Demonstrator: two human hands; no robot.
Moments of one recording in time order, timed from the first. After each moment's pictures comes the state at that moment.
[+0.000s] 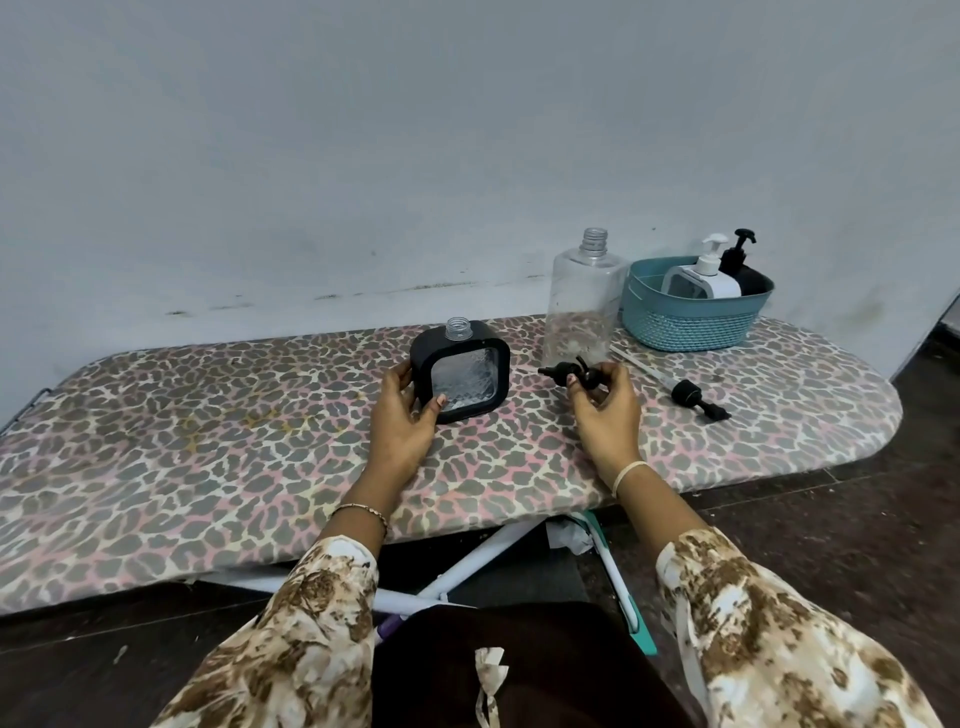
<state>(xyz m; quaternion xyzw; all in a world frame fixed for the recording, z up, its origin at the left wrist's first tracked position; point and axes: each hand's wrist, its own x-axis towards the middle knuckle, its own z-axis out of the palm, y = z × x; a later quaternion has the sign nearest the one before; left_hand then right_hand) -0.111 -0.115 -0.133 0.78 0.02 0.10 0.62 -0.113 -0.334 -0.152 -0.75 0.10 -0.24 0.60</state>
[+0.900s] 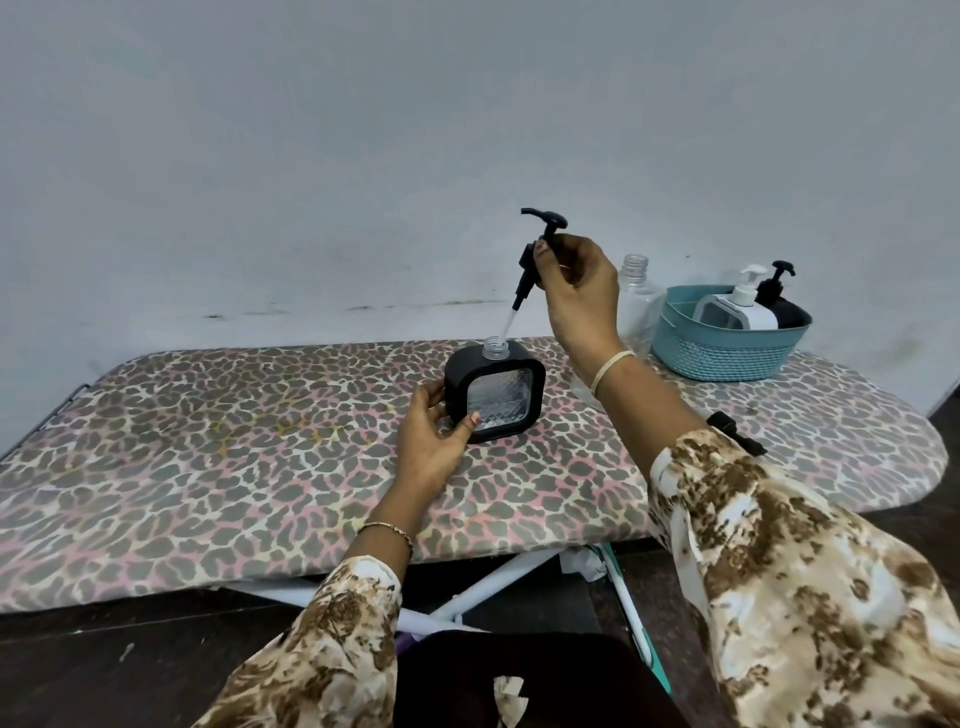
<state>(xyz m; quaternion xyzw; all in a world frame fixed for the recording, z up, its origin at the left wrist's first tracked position) -0.108 -0.111 -0.134 0.75 0.03 0.11 0.65 -0.062 -0.260 -0.012 -0.66 -0.08 -0.30 0.68</state>
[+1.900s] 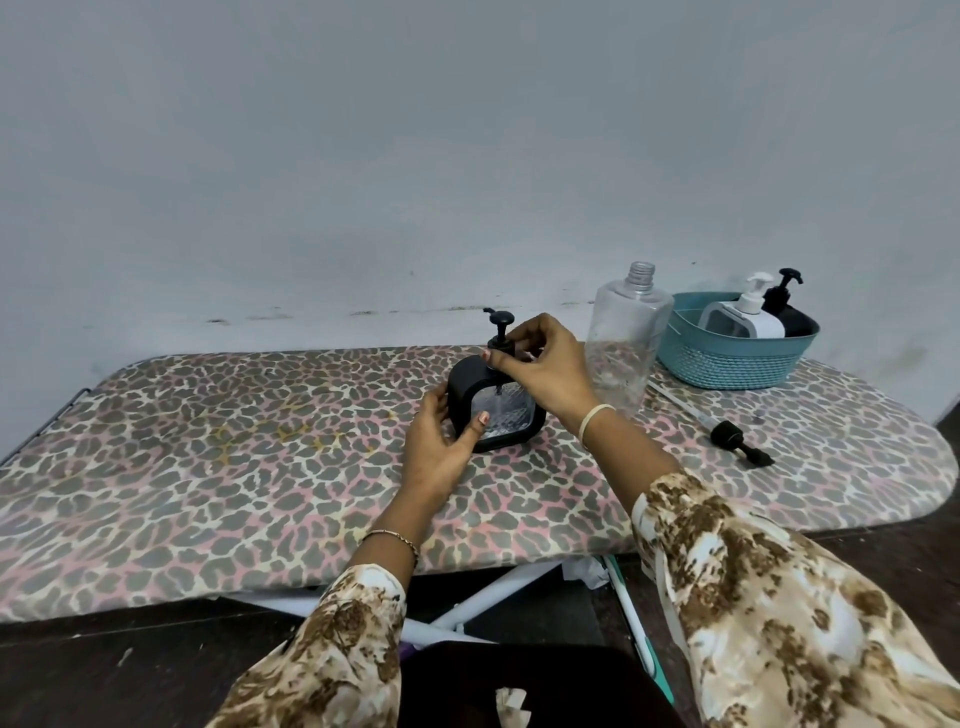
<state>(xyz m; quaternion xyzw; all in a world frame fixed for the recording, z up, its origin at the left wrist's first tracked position) -0.105 -0.112 -0.136 0.80 0.01 0.13 0.59 -0.063 -0.253 -0.069 -0.81 -0.07 -0.19 0.55</state>
